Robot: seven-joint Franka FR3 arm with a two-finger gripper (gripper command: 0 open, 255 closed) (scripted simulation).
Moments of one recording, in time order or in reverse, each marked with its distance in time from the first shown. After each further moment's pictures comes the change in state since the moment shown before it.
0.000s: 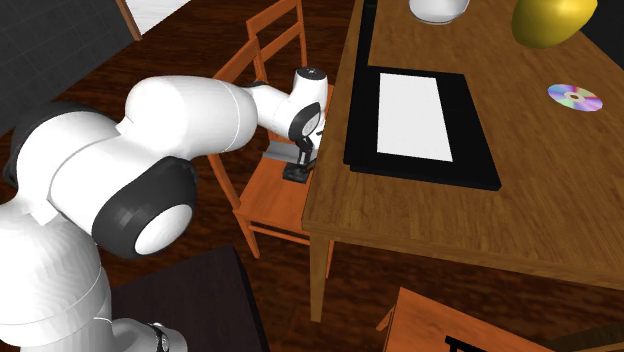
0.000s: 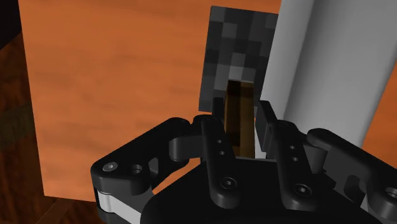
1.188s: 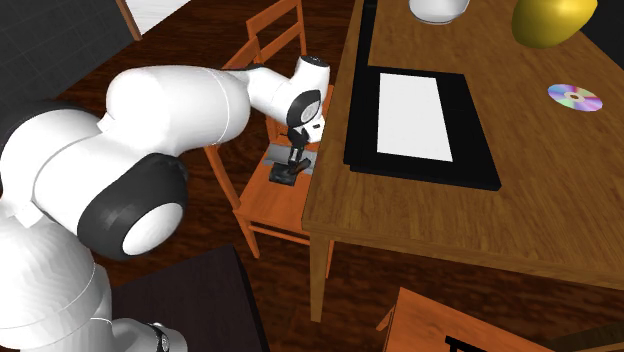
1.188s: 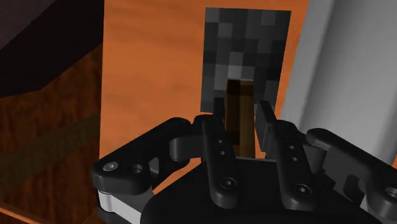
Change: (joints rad) arm -0.014 -0.034 0.027 0.053 0.060 -0.252 -0.019
